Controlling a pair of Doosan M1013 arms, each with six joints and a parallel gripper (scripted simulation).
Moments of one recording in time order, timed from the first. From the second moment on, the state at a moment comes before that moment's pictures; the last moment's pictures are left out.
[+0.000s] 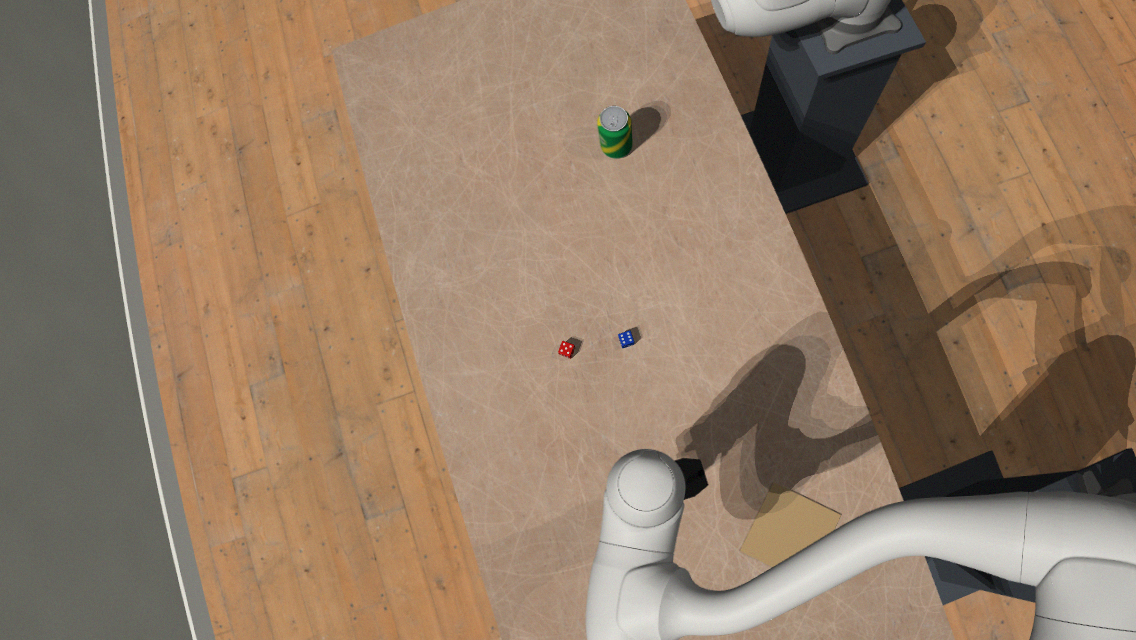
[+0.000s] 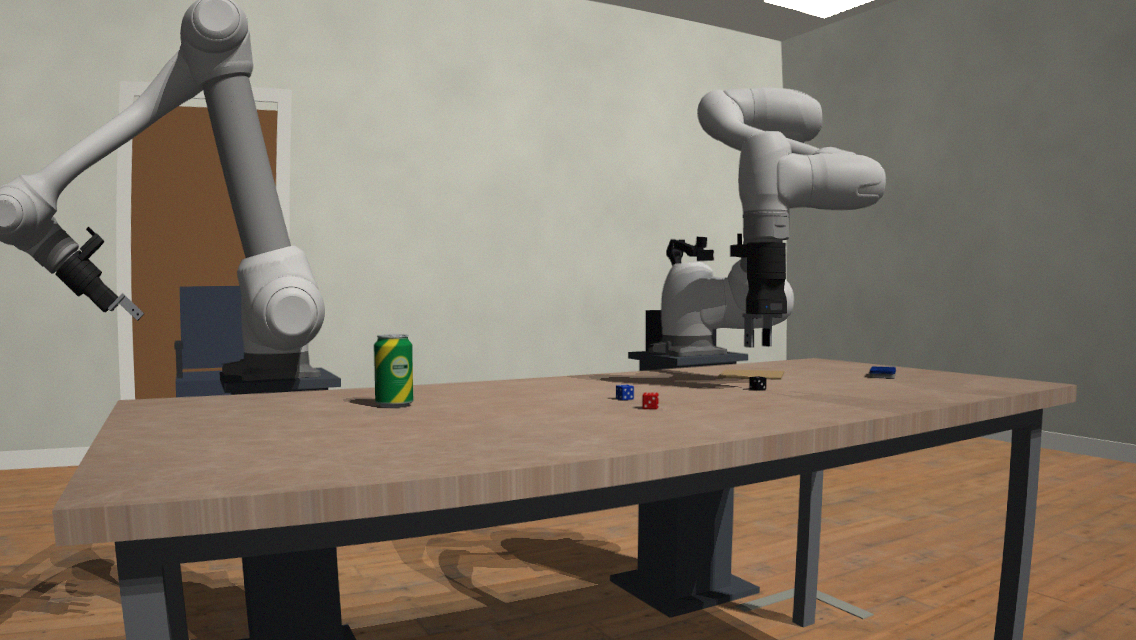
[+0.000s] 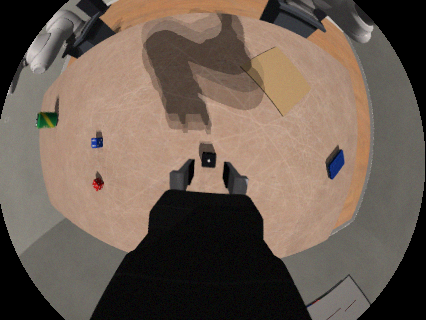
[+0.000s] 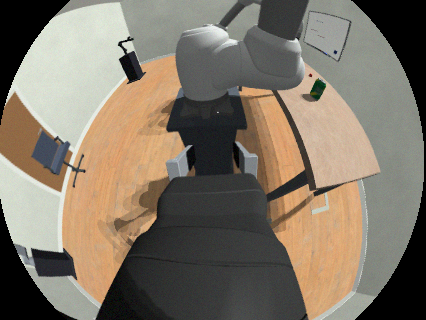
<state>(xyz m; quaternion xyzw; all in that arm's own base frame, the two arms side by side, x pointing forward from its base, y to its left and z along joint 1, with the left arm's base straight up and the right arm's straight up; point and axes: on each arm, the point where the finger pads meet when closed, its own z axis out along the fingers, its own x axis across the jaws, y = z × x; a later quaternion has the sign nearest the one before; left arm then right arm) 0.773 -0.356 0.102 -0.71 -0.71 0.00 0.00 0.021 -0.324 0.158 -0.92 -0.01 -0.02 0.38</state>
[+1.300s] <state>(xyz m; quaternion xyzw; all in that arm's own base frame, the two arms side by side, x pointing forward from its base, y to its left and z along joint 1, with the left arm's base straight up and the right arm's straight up) 0.773 -0.356 0.074 -0.71 -0.71 0.00 0.00 0.021 -0.324 0.158 -0.92 -0.01 -0.02 0.38</state>
